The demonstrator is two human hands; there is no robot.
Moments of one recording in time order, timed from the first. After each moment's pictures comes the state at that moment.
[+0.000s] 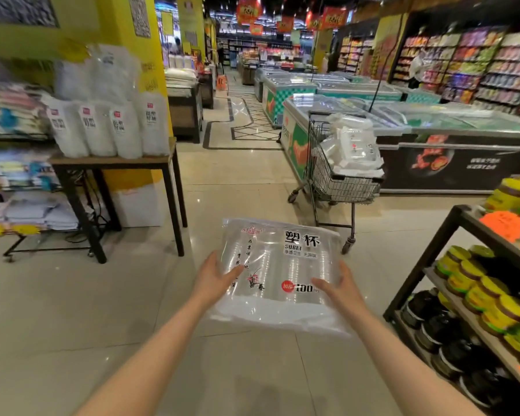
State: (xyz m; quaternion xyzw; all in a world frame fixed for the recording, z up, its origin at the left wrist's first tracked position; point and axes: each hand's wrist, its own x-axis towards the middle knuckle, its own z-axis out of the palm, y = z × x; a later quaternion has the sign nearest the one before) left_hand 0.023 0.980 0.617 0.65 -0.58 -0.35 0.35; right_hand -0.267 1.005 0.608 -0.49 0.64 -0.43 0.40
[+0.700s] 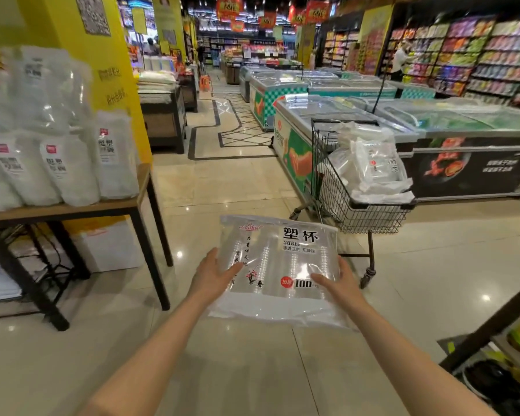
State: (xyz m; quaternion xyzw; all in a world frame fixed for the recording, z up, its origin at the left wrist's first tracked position) left_hand 0.058 0.564 0.617 0.65 -0.61 -0.32 0.31; right_hand -0.231 0.615 0.613 -0.49 0.66 -0.43 0.38
